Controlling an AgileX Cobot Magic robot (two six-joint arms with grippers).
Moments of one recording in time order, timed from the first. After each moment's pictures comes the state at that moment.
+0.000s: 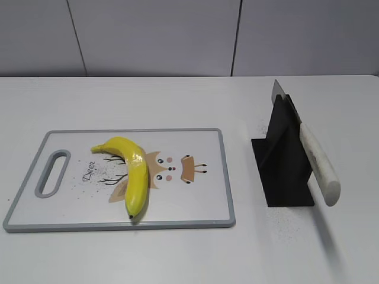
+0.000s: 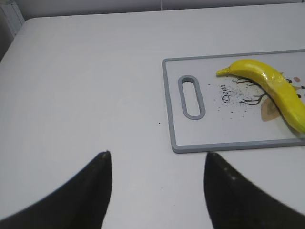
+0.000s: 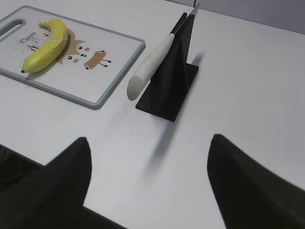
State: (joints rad) left arm -0.10 0.00 -0.49 -0.03 1.10 0.09; right arm 0.40 -0.01 -0.51 0.07 1.04 -0.02
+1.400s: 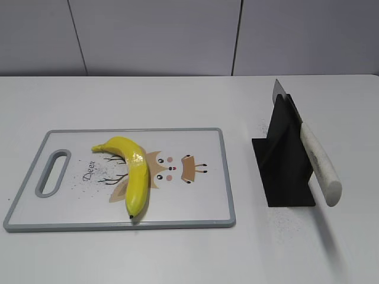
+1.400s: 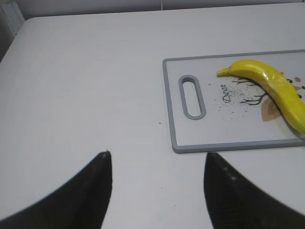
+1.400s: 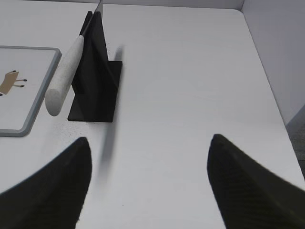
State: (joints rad) left arm -0.10 0.00 -0.49 -0.03 1.10 0.09; right arm 0.02 -0.01 -0.51 0.07 1.04 -0.02
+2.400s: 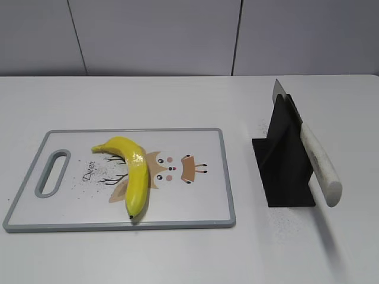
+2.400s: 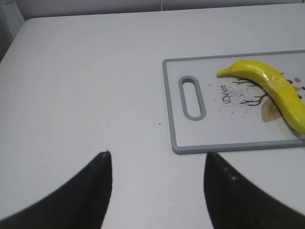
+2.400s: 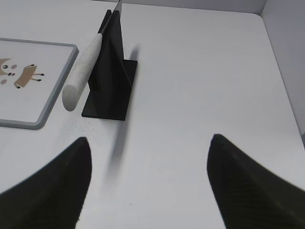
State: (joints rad) left arm -0.10 0.00 -0.49 -0.03 1.10 0.09; right arm 0.09 -0.01 -0.51 0.07 1.04 -0.02
